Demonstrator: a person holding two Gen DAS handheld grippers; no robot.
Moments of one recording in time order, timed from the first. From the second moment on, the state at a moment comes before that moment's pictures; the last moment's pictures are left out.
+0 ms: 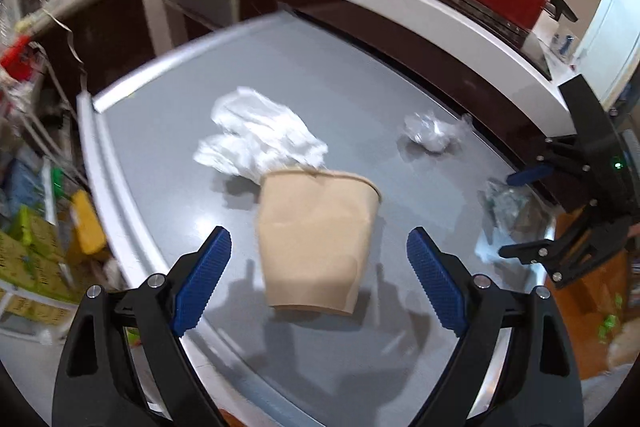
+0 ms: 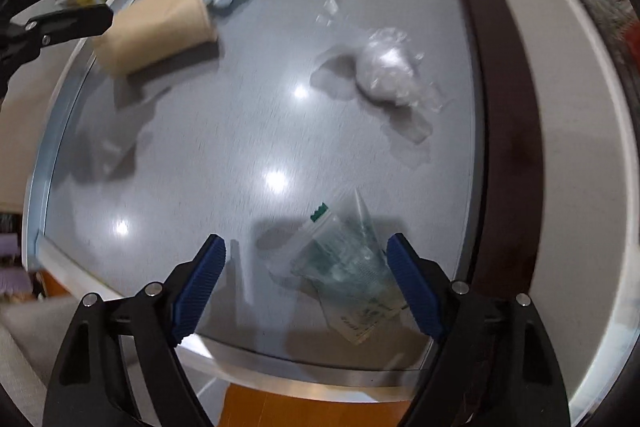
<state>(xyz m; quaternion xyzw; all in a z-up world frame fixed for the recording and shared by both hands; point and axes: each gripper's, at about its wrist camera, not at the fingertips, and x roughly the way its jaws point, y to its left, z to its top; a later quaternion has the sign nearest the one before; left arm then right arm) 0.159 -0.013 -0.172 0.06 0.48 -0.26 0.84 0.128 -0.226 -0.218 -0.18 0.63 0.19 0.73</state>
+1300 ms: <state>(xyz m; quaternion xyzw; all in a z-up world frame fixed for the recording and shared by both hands) 0.162 -0.035 -0.196 0.10 0.52 -0.29 0.80 0.092 -0.206 -0.220 -0.29 0.63 0.29 0.66</state>
